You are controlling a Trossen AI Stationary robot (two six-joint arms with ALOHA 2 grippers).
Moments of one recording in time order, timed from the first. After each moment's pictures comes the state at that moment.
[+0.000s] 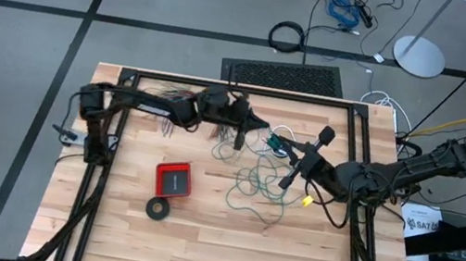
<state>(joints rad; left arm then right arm) 0.33 1.82 1.11 0.59 0.33 0.03 0.37 1.09 0.85 0.23 0.97 -0.37</state>
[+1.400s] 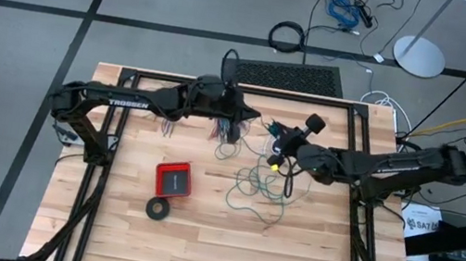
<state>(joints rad) 0.29 1.61 1.23 0.11 0.11 0.11 0.11 1.21 0.85 -0.04 0.94 -0.16</state>
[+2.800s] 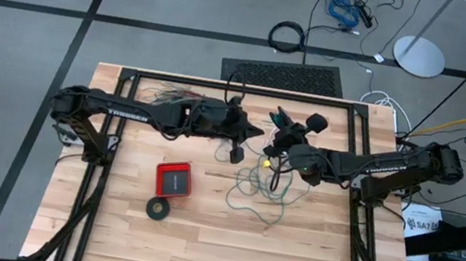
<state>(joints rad) 0.11 1.63 1.27 0.08 -0.08 0.06 0.09 1.31 0.85 0.13 1.19 -0.32</state>
